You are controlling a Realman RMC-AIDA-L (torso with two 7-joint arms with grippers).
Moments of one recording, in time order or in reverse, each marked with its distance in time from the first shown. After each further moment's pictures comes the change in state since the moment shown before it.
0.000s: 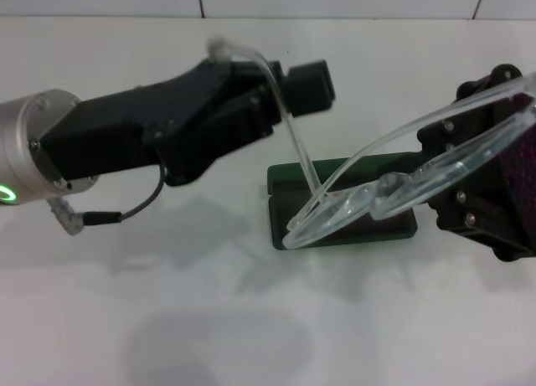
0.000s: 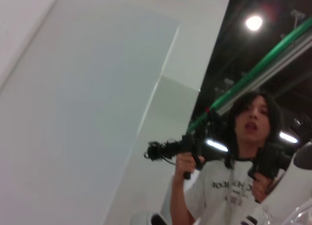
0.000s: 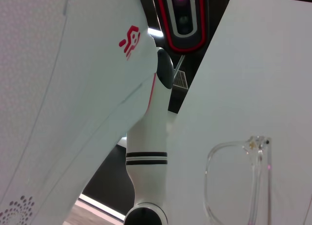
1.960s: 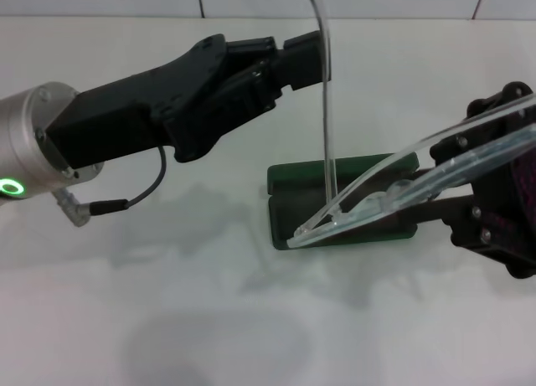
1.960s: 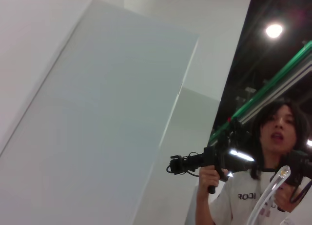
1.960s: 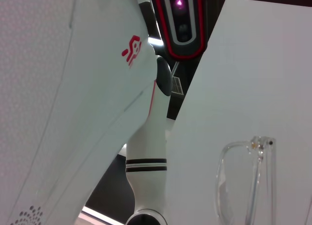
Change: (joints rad) left arm 0.026 -0.004 0.021 0.018 -0.036 -0.068 0.026; right arm -0.019 0.003 -0.003 0.032 0.000 -0.025 0.001
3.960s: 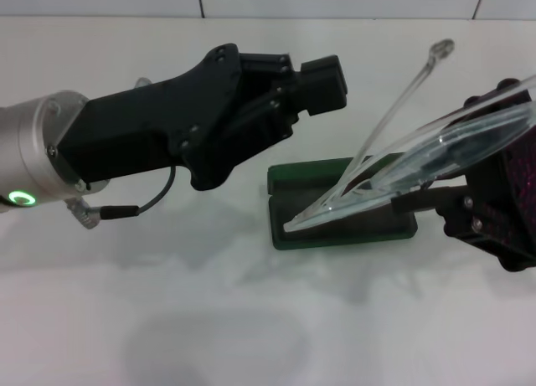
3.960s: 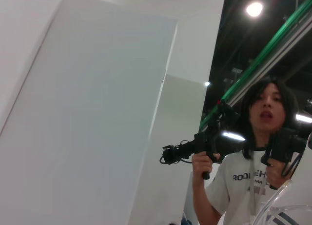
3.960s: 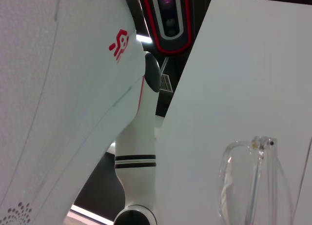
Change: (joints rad) left arm 0.013 0.003 0.056 0.040 -0.006 -0.008 0.100; right arm -0.007 0.001 0.001 0.018 0.004 0.019 -0.002
